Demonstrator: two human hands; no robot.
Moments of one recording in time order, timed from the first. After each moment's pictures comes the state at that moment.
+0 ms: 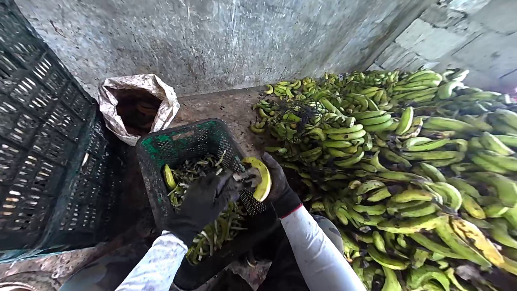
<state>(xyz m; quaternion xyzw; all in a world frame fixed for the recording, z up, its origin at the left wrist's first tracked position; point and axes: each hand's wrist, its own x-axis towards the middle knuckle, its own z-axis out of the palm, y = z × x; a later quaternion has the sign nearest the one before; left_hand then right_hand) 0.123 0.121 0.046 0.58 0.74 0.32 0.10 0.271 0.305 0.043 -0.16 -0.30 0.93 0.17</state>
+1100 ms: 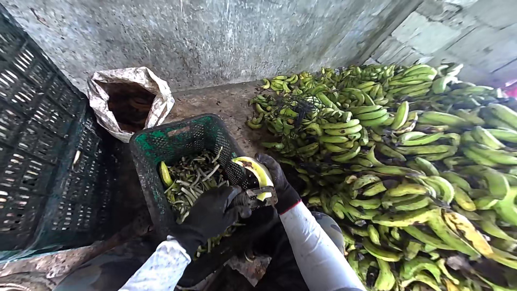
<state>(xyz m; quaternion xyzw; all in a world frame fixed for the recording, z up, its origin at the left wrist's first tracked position) 0.148 0.116 0.053 0.60 0.70 0.29 0.26 0.282 0.308 0.040 -0.19 -0.47 0.83 0.22</state>
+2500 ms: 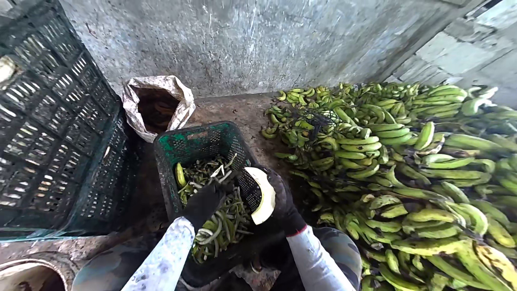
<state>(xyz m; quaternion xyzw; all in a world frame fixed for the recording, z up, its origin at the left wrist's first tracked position) 0.099 0.122 0.026 0.38 0.83 0.15 0.37 0.276 0.268 0.027 -0.19 -0.64 0.64 0.37</state>
